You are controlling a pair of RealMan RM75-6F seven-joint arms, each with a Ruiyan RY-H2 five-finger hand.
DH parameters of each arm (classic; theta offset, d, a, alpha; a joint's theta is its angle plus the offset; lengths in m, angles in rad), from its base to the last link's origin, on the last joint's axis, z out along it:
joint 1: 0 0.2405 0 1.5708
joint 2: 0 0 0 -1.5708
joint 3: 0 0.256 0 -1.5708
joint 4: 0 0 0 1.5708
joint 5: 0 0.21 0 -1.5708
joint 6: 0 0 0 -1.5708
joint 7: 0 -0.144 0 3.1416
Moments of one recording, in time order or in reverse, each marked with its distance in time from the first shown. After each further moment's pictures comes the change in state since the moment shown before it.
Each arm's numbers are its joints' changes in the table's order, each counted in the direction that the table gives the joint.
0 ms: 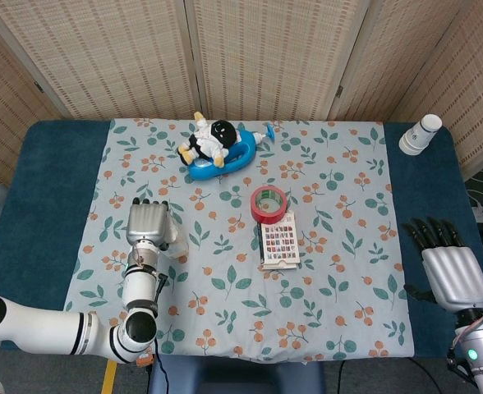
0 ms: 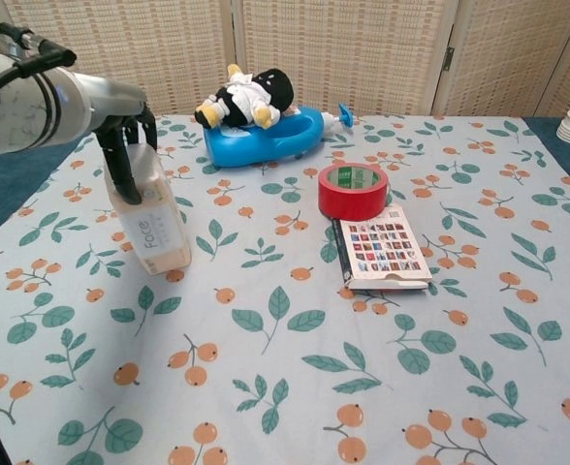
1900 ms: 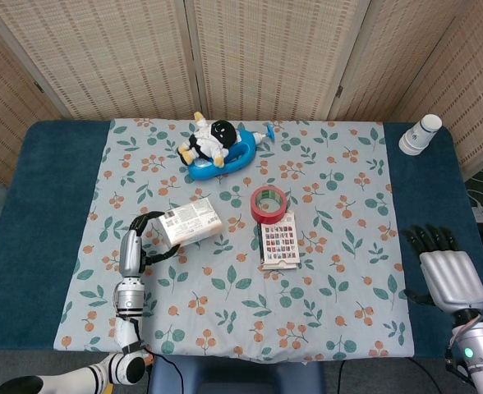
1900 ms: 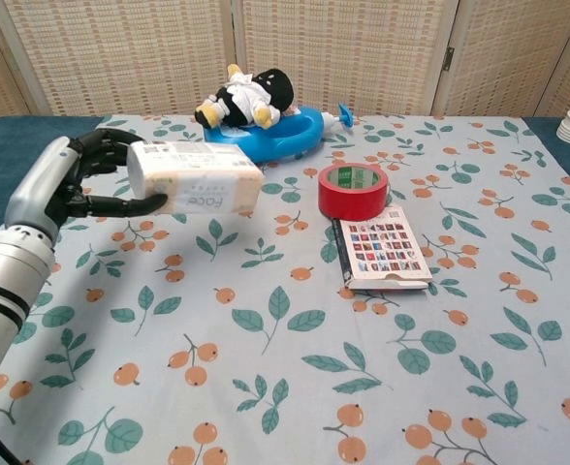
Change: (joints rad) left arm 0.581 0.504 0.123 0.797 1.163 -0.047 1.554; right arm 0.021 0.029 -0.019 0.028 0.058 -0.036 0.022
